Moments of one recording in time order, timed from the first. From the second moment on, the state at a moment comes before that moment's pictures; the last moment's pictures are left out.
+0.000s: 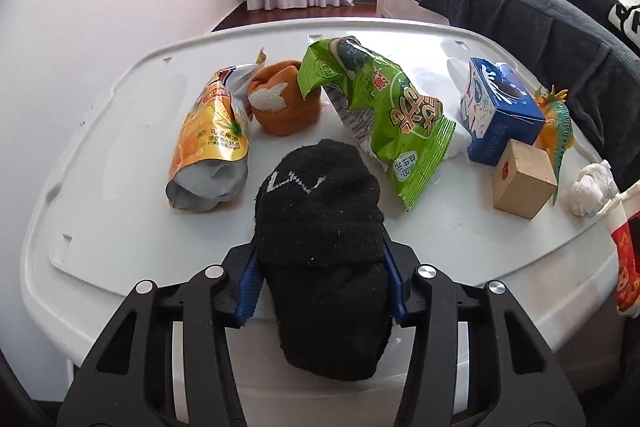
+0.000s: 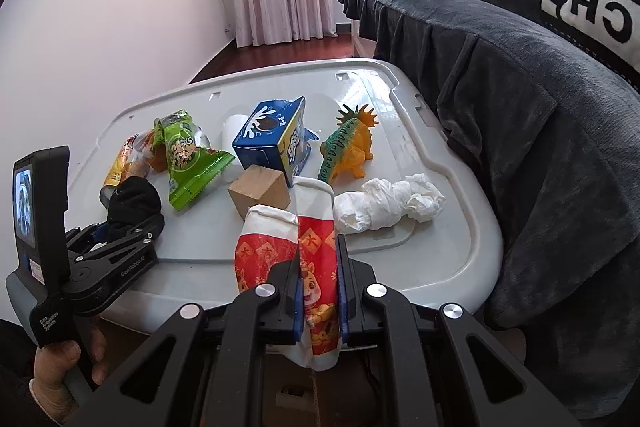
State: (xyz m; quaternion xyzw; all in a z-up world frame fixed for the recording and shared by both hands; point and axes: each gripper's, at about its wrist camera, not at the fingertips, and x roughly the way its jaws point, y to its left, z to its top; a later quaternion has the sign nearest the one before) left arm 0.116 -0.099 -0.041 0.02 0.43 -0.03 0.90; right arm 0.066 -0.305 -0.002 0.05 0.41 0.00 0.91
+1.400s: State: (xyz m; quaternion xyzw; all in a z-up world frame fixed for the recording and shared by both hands) left arm -0.058 -0.026 -0.002 0.00 0.49 -0.05 0.87; right arm -0.058 -0.235 -0.010 0.02 0.46 0.08 0.89
